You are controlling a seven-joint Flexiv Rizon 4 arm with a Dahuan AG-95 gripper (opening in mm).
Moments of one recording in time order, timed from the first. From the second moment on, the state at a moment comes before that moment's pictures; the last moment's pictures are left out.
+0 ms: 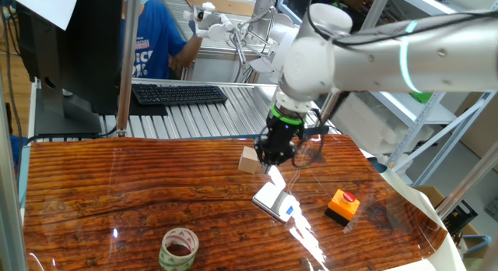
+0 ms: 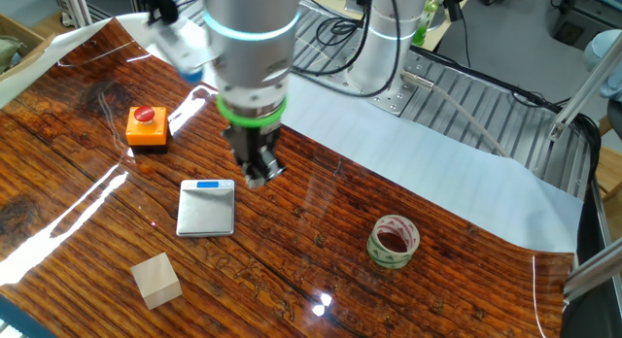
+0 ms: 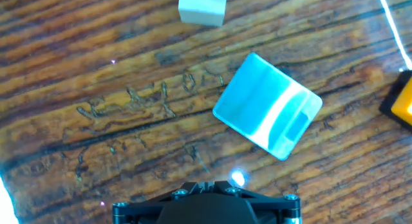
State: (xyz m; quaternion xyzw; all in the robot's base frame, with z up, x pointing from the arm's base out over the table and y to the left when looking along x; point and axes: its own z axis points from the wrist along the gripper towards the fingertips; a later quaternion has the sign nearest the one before) arm 0.580 -0.009 0.160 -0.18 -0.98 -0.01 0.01
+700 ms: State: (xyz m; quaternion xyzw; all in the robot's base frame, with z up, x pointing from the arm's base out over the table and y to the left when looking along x) arm 0.641 -0.027 0.143 -0.18 -0.98 -0.01 0.01
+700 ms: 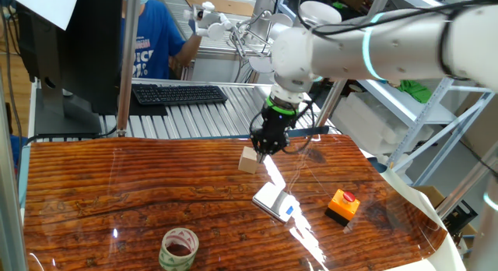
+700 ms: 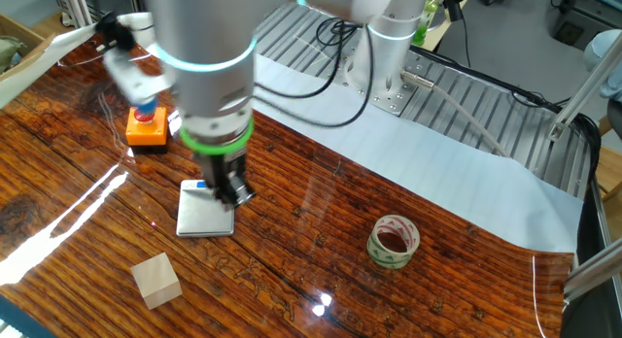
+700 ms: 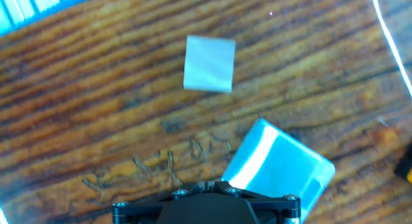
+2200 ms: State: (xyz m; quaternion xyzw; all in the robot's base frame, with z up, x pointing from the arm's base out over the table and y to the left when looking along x) arm 0.660 -0.014 0.151 -0.14 -0.99 -0.01 0.07
